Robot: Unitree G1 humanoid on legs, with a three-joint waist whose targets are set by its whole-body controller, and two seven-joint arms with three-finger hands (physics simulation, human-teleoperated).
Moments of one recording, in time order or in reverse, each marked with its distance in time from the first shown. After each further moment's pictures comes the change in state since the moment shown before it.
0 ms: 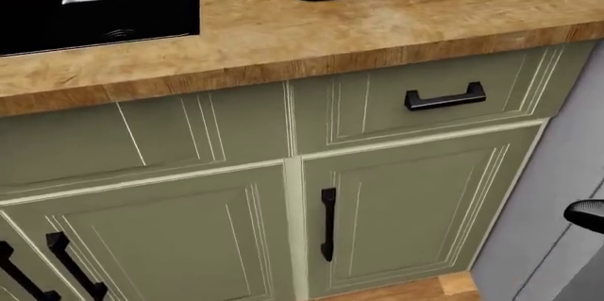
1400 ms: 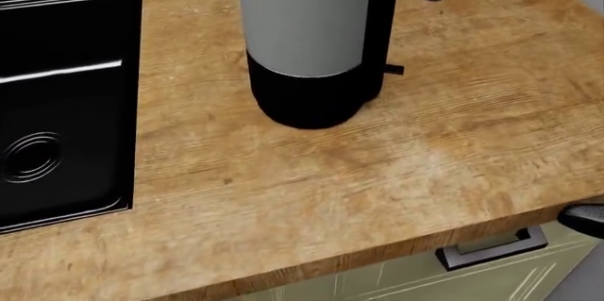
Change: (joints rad) left arm 0.006 -0.009 0.001 0.014 0.001 0.009 0.007; right arm 0.013 0.030 0.000 0.019 0.038 -0.040 0.000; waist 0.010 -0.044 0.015
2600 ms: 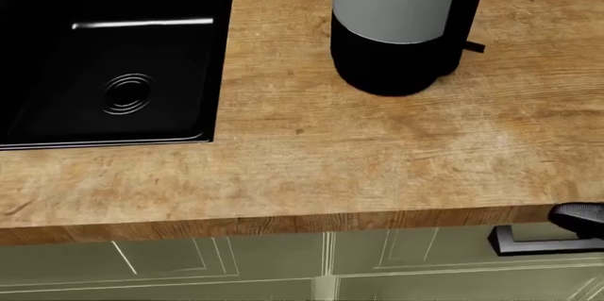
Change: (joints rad) left arm 0.000 -0.005 -0.009 0.008 0.013 -0.018 -0.013; right arm 0.004 0.000 0.039 0.013 -0.045 -0.013 -0.014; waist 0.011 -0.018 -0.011
